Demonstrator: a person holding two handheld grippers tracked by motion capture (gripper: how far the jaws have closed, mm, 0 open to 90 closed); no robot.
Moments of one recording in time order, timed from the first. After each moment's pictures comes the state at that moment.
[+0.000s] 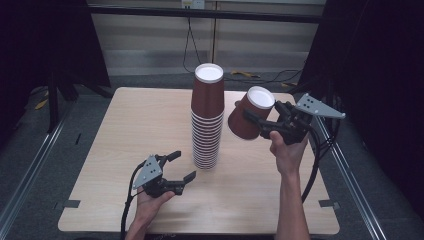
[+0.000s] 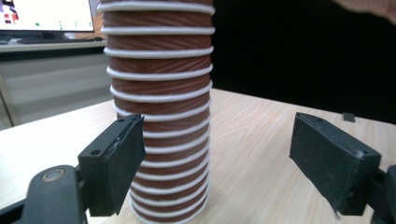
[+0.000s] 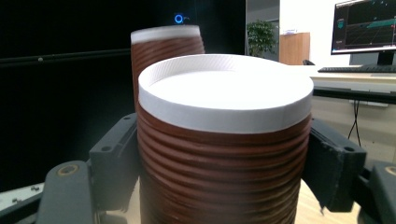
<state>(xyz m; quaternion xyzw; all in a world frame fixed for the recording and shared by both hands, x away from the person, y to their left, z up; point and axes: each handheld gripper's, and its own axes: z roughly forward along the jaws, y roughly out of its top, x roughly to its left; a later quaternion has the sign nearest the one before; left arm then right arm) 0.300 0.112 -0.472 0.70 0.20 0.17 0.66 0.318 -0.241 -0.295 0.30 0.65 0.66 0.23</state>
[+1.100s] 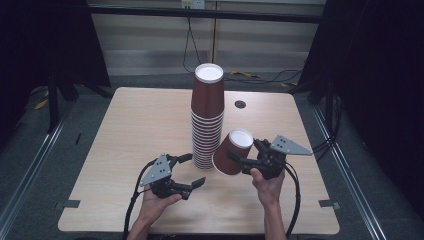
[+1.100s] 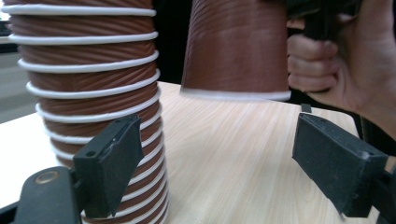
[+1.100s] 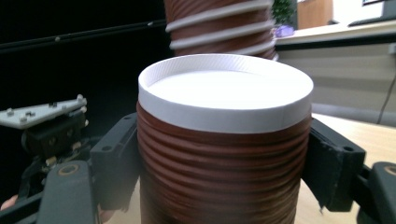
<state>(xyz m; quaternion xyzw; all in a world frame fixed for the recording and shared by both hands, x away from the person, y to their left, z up) 0.298 0.094 -0.461 0.73 0.15 0.12 0.66 0.291 -0.215 -0.395 0.33 0.66 0.66 0.17</state>
